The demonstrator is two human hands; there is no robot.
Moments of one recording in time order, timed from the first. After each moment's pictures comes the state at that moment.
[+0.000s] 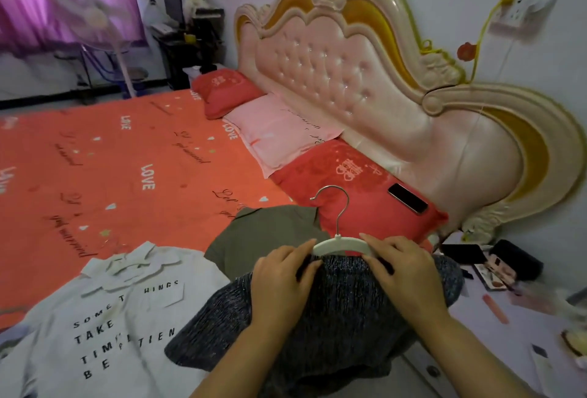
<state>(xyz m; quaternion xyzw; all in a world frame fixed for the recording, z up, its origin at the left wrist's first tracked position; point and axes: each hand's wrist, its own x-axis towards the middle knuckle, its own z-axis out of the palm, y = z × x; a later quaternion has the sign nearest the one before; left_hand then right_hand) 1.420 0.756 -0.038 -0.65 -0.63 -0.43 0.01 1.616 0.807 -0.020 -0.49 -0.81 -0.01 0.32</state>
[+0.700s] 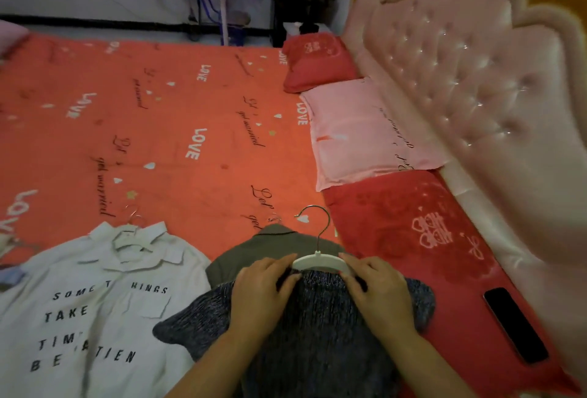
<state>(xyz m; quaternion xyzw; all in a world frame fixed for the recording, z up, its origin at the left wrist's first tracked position) 1.340 0.984 -0.119 -0.49 -0.79 -0.37 -0.04 1.496 1.105 -0.103 -0.36 -0.90 0.14 0.21</state>
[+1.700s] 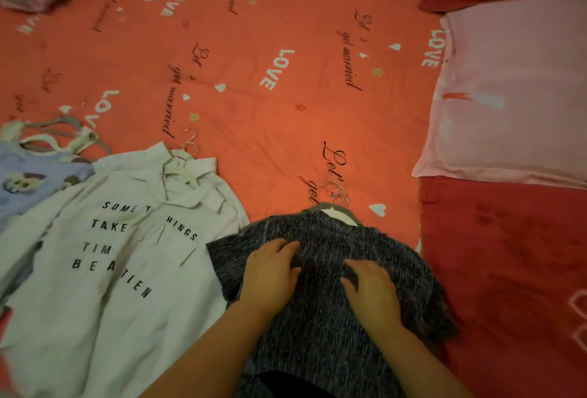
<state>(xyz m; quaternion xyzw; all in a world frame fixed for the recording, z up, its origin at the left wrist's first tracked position) 1.268 1.055 -0.292 -0.29 -0.93 -0.10 -0.20 1.379 1.213 -0.306 -0.30 -0.89 0.30 -0.15</state>
